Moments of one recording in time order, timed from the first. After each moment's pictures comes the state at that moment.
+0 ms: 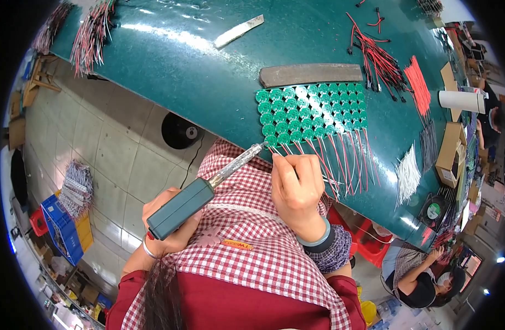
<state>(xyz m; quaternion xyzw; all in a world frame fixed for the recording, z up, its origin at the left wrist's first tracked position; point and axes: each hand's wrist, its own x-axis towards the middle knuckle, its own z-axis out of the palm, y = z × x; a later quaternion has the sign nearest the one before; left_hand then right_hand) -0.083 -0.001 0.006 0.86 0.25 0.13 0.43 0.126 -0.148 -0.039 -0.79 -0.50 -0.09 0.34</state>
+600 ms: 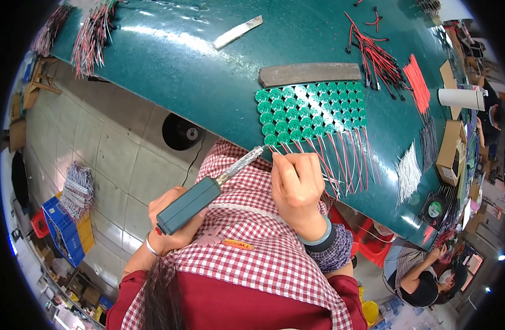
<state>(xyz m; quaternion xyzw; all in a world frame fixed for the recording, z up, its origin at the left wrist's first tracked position) -0.082 -0.003 -0.009 0.85 0.22 0.15 0.45 0.128 -0.148 -0.039 -0.79 -0.50 -0.09 0.33</state>
